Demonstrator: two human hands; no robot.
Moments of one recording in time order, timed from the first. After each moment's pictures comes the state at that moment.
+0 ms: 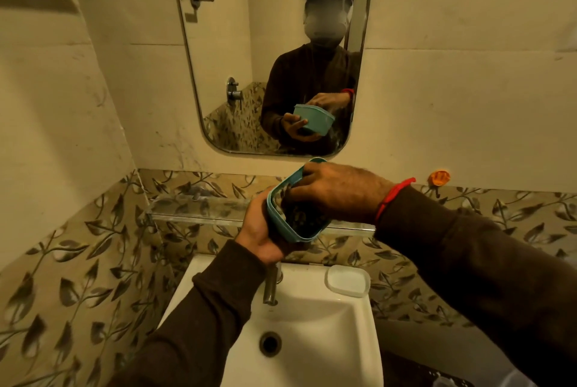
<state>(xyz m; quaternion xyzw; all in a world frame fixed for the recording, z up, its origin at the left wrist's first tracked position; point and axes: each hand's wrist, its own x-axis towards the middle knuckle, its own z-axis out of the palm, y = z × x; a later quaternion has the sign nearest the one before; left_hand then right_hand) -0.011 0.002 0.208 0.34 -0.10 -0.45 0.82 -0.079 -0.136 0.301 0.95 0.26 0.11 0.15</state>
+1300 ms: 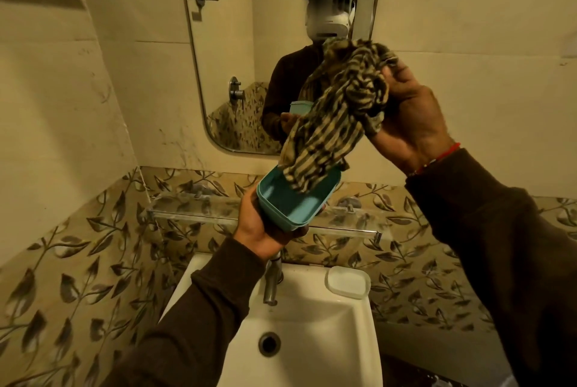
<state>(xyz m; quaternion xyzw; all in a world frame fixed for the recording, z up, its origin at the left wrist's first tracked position) -0.012 0.012 0.216 0.31 -0.11 -0.40 0.86 -0.083 -0.170 0.368 0.41 0.14 0.19 -0.88</state>
